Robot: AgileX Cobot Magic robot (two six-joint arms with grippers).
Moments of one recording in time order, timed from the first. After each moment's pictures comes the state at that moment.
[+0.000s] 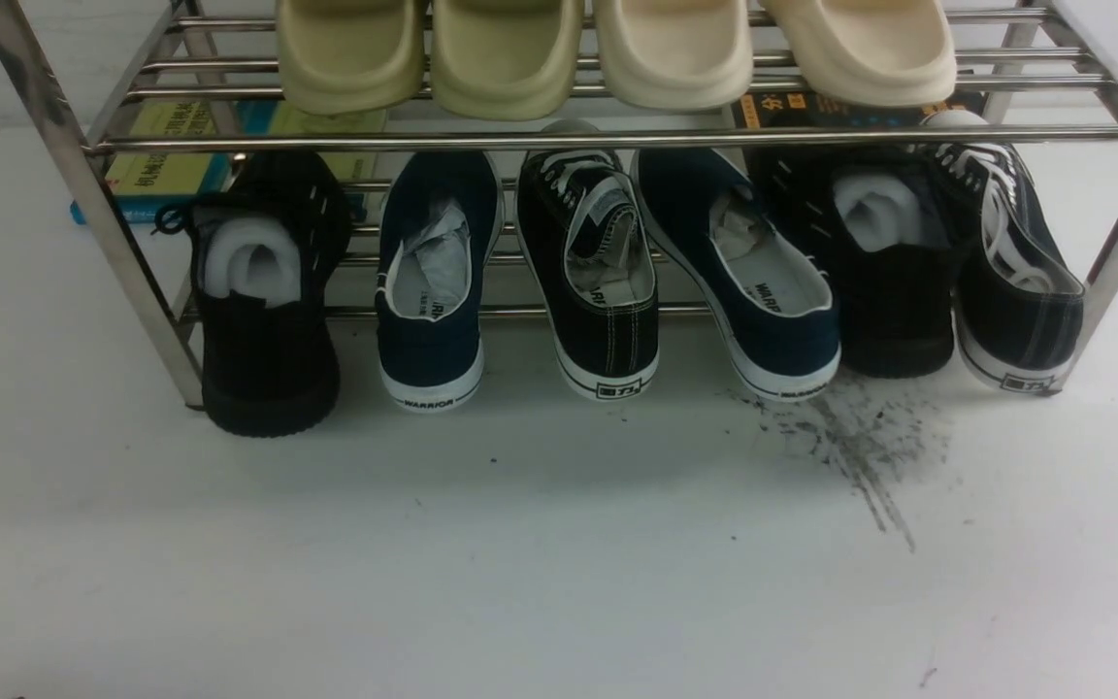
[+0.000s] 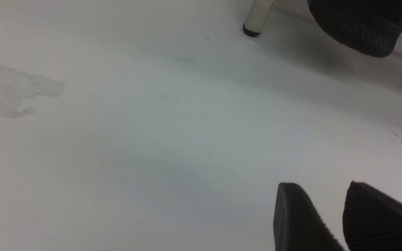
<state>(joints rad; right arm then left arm) 0.05 0.51 -0.52 0.39 0.76 -0.03 -0.05 -0.01 0.00 0.12 0.47 -0.42</state>
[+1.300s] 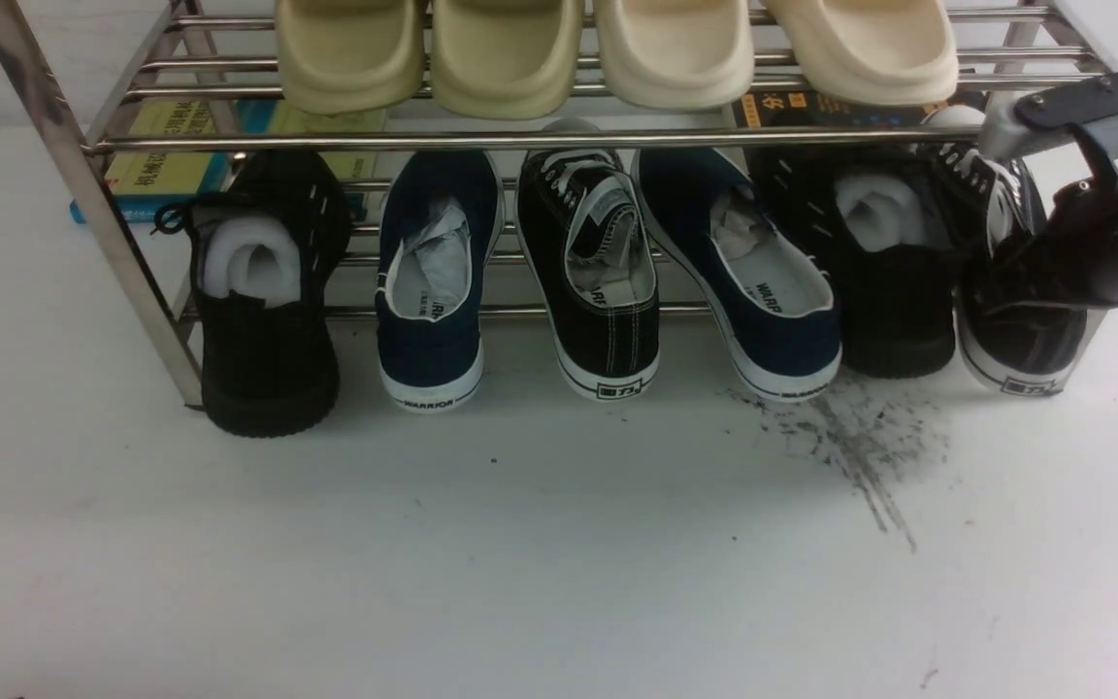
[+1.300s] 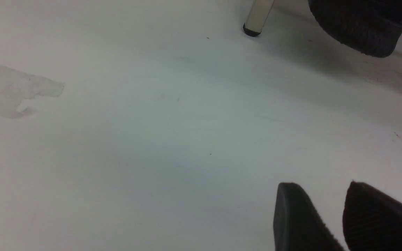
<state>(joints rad) 0.05 1.65 -1.21 0.32 0.61 -0.46 -0.05 -0.01 0.00 0.12 0.47 -0.42</state>
